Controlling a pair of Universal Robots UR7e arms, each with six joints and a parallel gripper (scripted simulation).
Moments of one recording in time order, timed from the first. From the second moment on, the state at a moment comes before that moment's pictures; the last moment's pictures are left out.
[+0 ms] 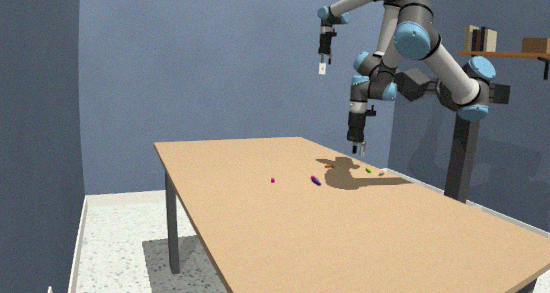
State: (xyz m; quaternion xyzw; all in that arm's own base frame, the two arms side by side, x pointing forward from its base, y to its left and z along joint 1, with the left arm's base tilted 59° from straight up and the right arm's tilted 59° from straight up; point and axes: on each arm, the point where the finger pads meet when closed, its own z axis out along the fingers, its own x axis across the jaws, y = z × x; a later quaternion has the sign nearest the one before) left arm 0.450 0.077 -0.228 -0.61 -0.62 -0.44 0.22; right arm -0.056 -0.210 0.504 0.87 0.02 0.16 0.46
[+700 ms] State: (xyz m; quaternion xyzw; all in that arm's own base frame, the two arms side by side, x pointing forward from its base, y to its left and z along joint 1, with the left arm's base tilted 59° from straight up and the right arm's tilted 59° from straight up) left arm 0.450 0.076 -0.228 -0.61 -0.62 -0.44 0.22; right arm -0.056 -0.210 0.504 0.87 0.02 0.16 0.46
